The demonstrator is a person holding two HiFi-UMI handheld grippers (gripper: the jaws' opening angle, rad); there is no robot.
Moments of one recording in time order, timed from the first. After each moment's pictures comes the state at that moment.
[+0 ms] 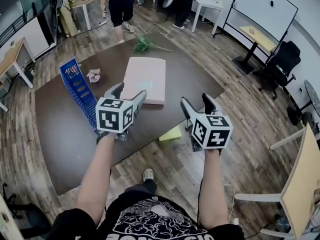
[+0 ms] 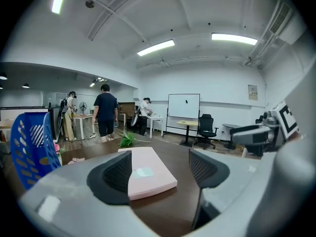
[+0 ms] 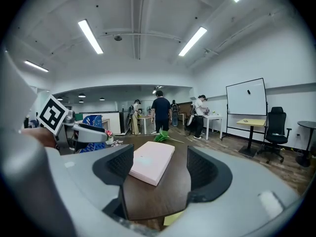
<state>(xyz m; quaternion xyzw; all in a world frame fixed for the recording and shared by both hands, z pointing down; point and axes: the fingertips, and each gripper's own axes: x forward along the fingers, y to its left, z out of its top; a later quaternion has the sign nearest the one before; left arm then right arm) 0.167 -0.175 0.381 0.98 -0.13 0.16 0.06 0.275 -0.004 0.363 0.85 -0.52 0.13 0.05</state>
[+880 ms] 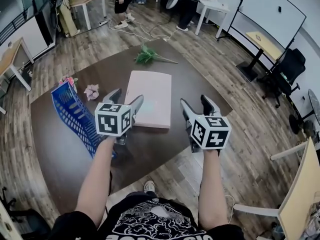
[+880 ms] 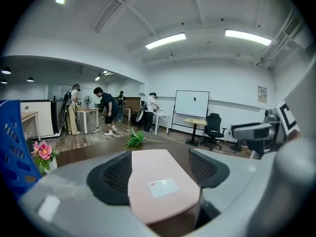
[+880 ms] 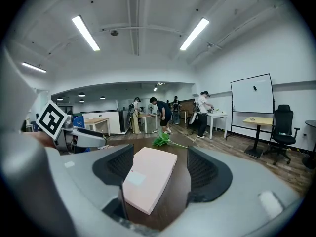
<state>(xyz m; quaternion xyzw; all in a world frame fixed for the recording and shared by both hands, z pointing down) 0.233 -0.293 0.400 0.97 -0.15 0.18 0.10 0.355 -0.123 0.366 0.84 -0.52 0.15 0.05</state>
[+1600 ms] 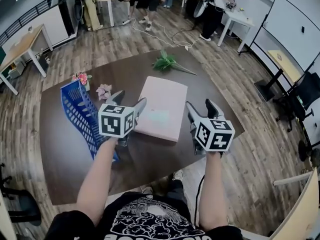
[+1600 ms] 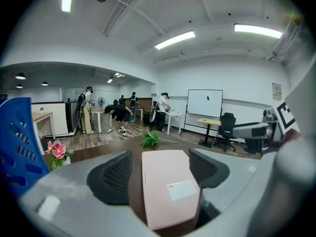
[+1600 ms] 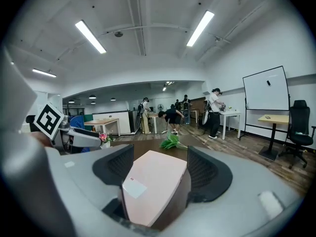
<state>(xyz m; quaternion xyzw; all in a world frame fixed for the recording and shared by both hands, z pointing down) 0.227 -0.334 0.408 0.95 -0.22 0.18 0.10 0.387 -0.180 0.380 0.80 -0.58 0.15 0.05</state>
